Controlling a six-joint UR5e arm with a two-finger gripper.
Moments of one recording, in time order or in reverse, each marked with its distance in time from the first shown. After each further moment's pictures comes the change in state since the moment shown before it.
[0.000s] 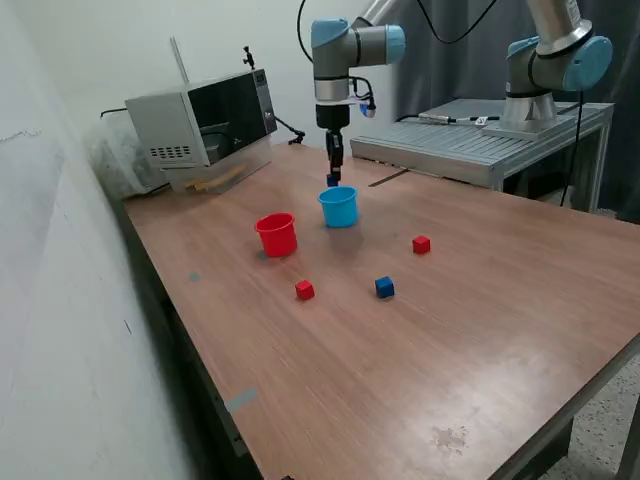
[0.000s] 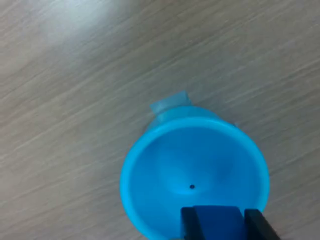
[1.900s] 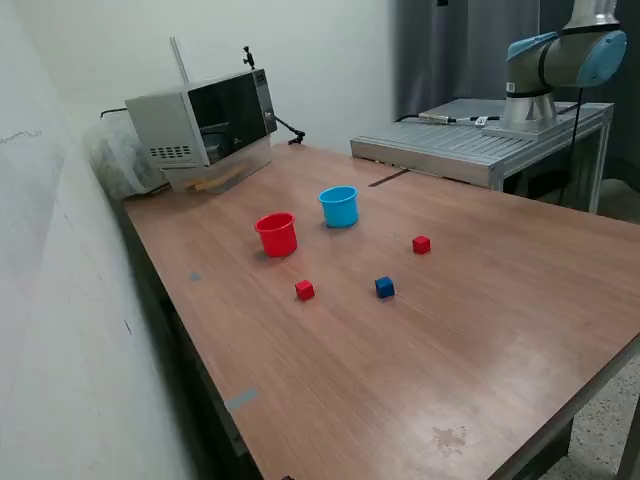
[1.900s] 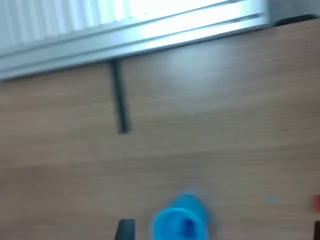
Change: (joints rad) arm 0.306 -0.622 -0.134 0.868 -0.218 -0.033
